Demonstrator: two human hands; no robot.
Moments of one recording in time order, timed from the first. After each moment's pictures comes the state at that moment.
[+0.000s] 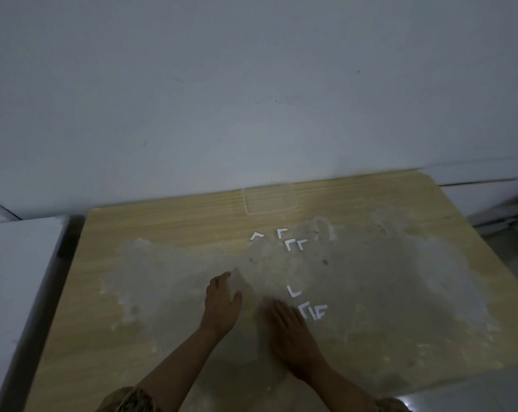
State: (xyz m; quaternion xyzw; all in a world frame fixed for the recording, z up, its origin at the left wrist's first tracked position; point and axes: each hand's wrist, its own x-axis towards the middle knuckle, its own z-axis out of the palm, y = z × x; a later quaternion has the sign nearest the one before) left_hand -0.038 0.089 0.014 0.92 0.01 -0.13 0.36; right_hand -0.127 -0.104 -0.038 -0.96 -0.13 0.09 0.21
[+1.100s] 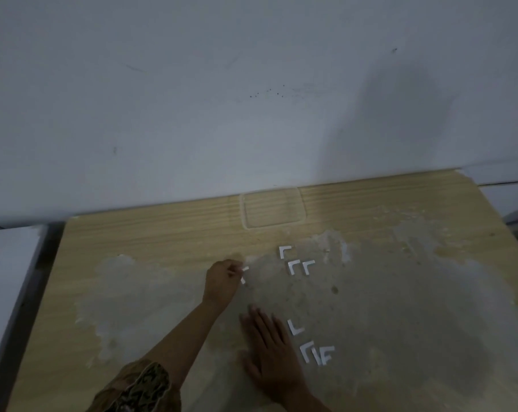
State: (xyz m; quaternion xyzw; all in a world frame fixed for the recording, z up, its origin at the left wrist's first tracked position) left_hand 0.093 0.048 -0.004 0.88 0.09 -0.13 0.44; right_hand -0.066 -0.083 -0.070 -0.96 -0.14 0.07 0.24
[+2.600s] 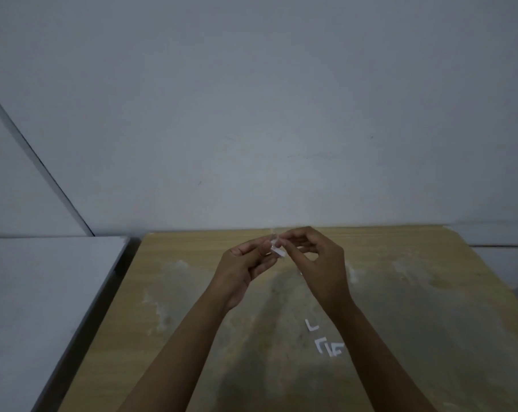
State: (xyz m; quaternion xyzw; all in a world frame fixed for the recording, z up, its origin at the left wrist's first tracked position) left_hand -0.047 0.073 0.230 0.50 0.03 -0.12 0.86; right_hand -0.066 -0.080 0.245 -0.76 -0.11 -0.19 0.61
